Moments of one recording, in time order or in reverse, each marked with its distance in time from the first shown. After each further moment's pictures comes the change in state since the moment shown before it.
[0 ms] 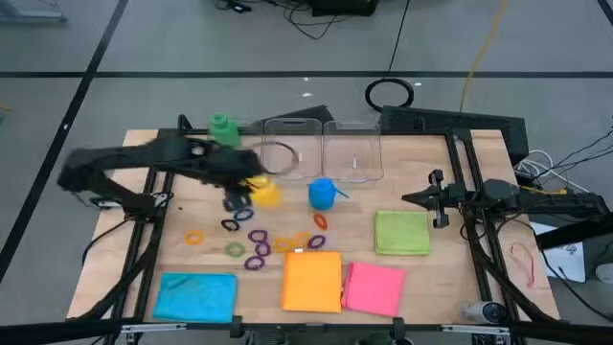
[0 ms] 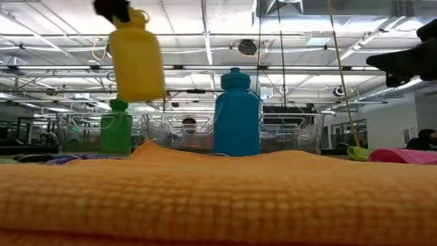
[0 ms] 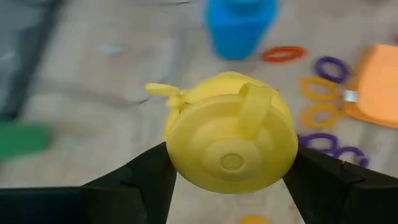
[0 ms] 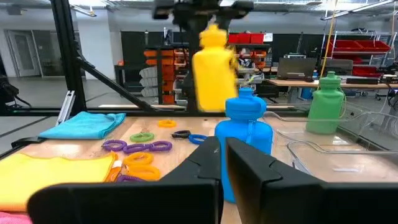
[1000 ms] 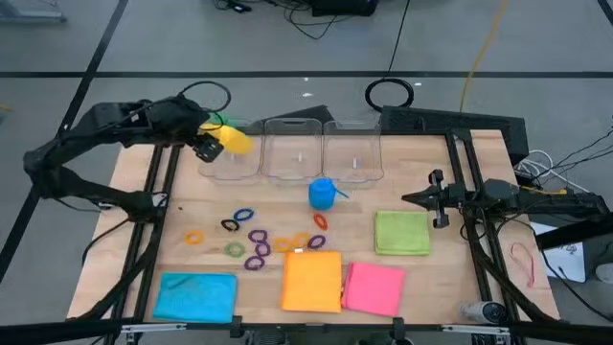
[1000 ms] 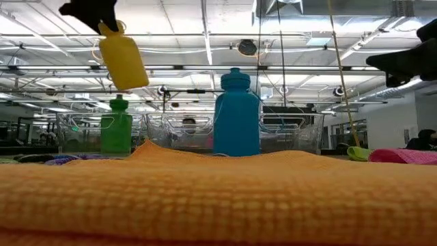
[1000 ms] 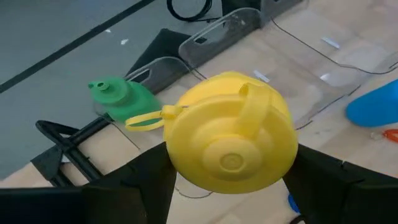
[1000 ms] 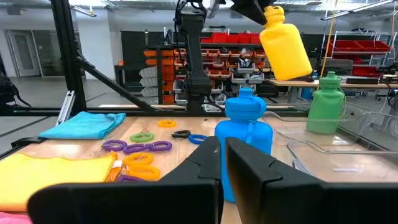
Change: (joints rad) left arm 0.378 -0.179 0.000 0.006 -0.124 -0.045; right arm 0.000 0.000 0.000 0.000 0.000 0.000
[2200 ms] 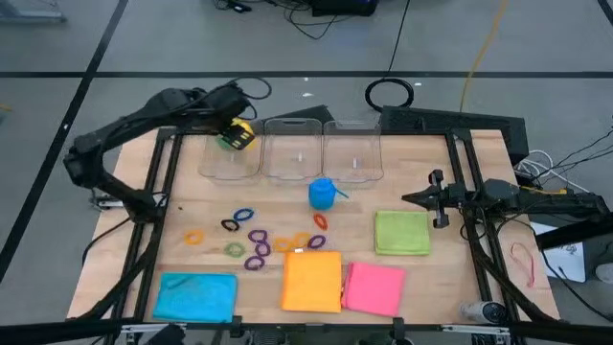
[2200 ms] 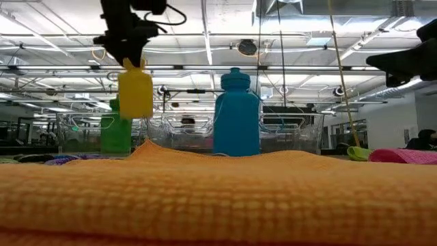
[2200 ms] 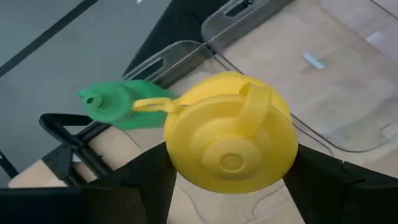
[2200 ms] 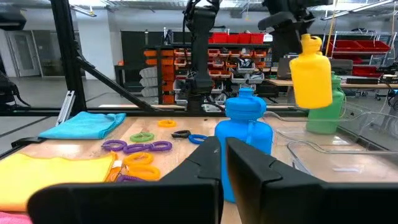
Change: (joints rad) left arm 0.191 0.265 0.000 0.074 0.044 0.129; right arm 0.000 0.000 0.000 0.000 0.000 0.000
